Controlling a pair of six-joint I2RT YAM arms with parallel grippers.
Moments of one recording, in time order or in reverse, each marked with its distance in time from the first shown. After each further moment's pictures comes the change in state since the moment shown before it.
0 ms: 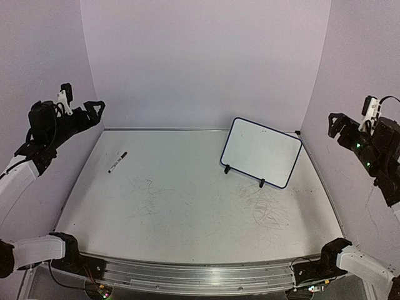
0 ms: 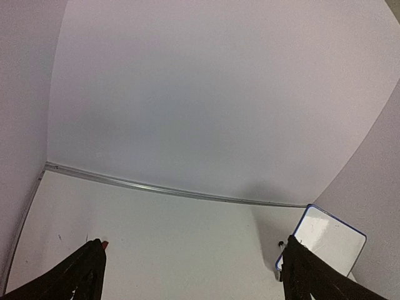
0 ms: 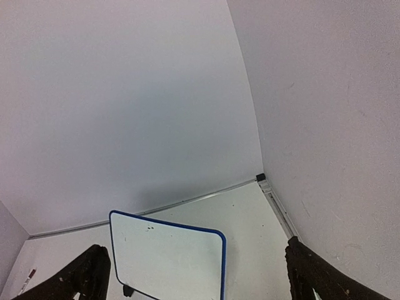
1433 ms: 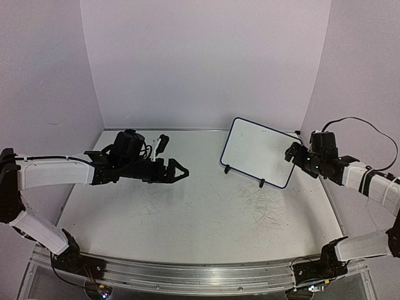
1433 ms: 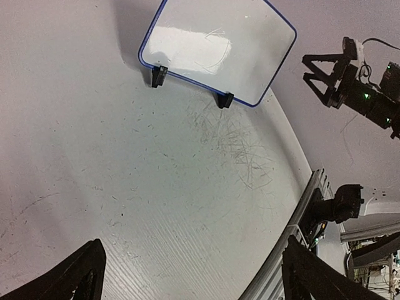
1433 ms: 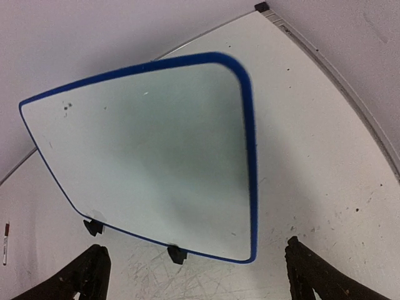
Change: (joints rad) left arm -0.641 0.457 -0.019 0.003 0.171 -0.182; right arm -0.001 0.524 -0.216 0.180 -0.157 0.339
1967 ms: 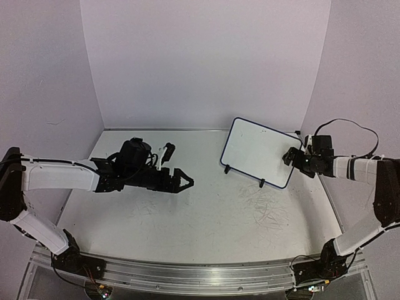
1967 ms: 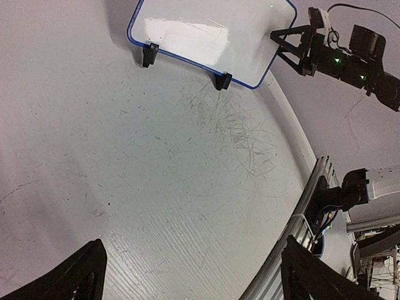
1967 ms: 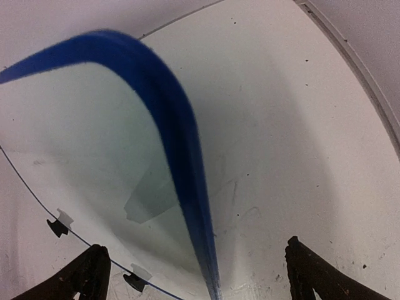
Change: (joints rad) left arm -0.077 0.036 -0.044 0.065 -0.045 -0.012; right arm -0.224 0.255 -0.001 0.213 -0.291 -0.205
